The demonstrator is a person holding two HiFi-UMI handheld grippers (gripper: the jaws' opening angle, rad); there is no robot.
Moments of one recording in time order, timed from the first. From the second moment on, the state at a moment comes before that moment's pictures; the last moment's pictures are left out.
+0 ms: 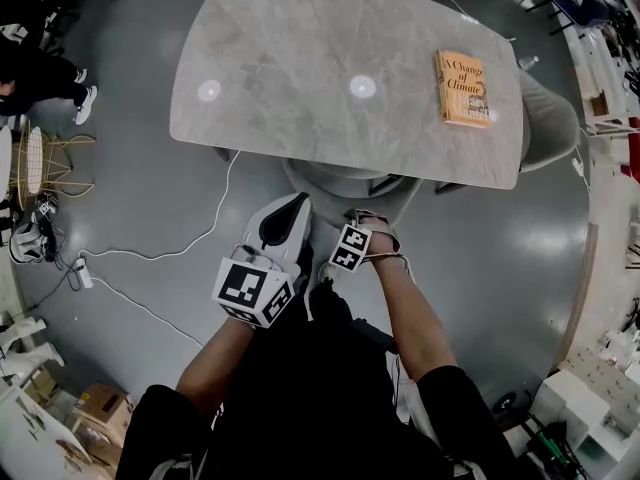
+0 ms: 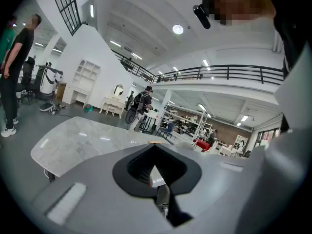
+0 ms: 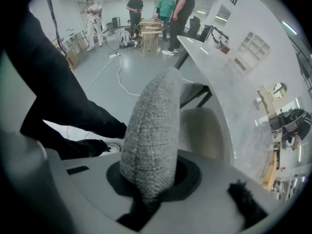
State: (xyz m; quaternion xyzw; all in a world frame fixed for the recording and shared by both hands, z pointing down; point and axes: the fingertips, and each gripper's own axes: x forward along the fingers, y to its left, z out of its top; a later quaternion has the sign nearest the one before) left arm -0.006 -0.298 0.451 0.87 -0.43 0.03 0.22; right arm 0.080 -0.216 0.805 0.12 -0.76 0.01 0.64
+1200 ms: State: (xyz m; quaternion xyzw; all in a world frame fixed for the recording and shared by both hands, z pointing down) left arm -0.007 -0.268 0.445 0.87 -0.45 0.02 0.22; right arm 0.076 -0.173 0.803 0.11 -0.76 0.02 0.64
